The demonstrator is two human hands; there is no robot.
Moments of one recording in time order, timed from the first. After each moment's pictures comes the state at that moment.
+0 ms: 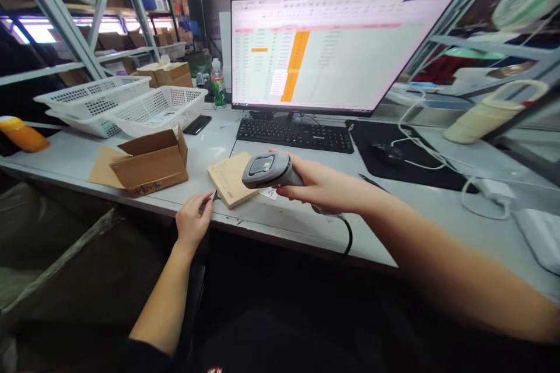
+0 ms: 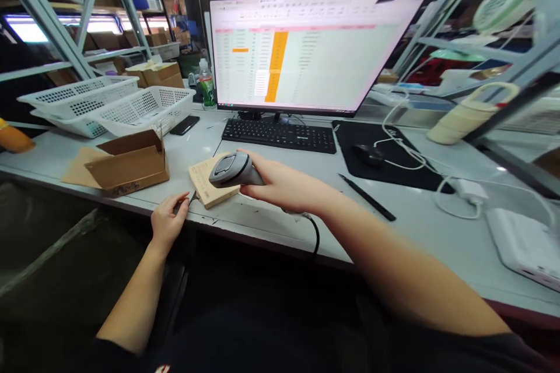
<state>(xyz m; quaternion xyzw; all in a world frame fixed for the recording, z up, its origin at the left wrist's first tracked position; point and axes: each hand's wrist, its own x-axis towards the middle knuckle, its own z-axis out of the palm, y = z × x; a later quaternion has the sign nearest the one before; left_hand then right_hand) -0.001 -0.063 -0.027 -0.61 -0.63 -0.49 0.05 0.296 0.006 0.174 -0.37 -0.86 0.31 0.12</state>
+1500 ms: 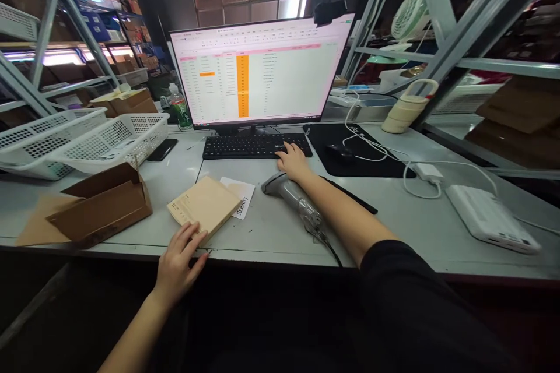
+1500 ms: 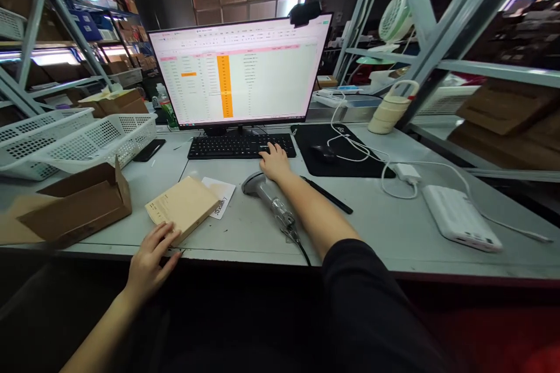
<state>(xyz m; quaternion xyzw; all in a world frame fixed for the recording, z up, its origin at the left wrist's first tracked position) 0.026 -0.072 -0.028 -0.79 -0.47 -0.34 0.17 0.392 0.214 0.018 -0.62 -0.76 -0.06 0.20</state>
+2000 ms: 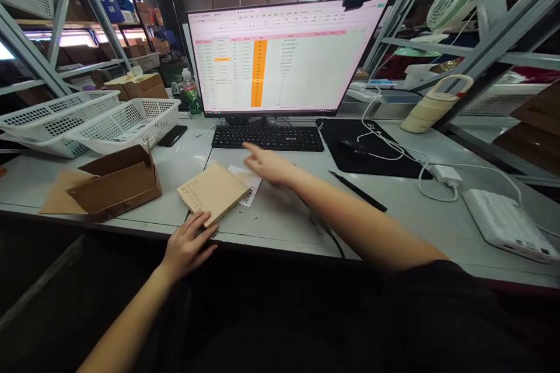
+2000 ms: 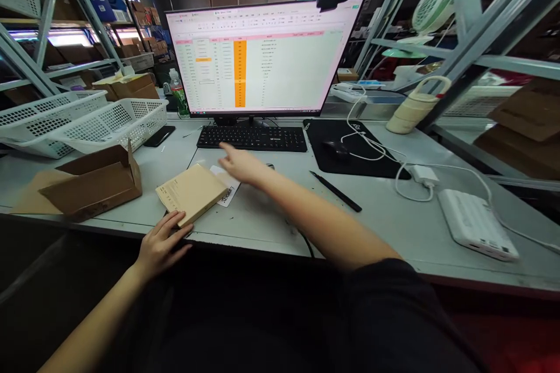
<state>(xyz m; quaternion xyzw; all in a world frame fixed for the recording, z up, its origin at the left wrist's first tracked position) 0.020 -0.075 -0.032 -0.83 -0.42 -0.32 0.21 0.289 0.115 0.114 -0.46 -0.86 0.18 0.14</state>
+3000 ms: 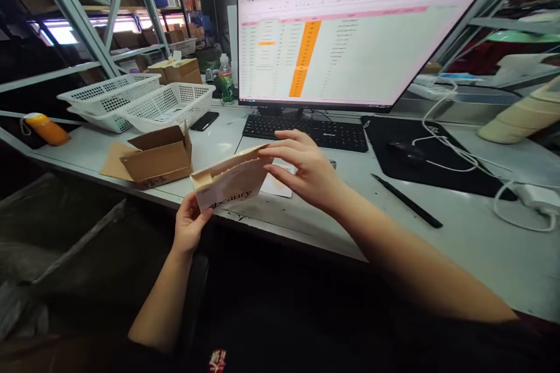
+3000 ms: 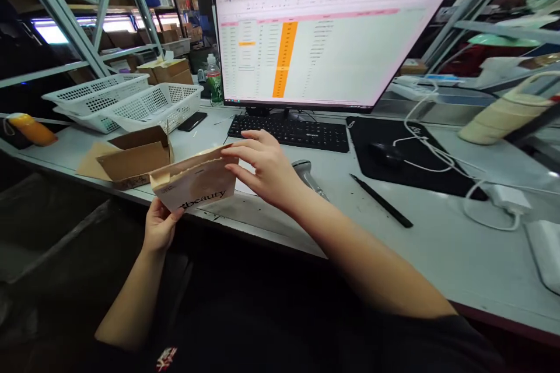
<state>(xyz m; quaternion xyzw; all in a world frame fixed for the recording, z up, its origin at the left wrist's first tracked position) 0.013 -0.088 -0.027 -0.44 -0.46 -0.74 -0.25 0.279 0.030 0.139 -0.19 -0.90 0.05 0.39</state>
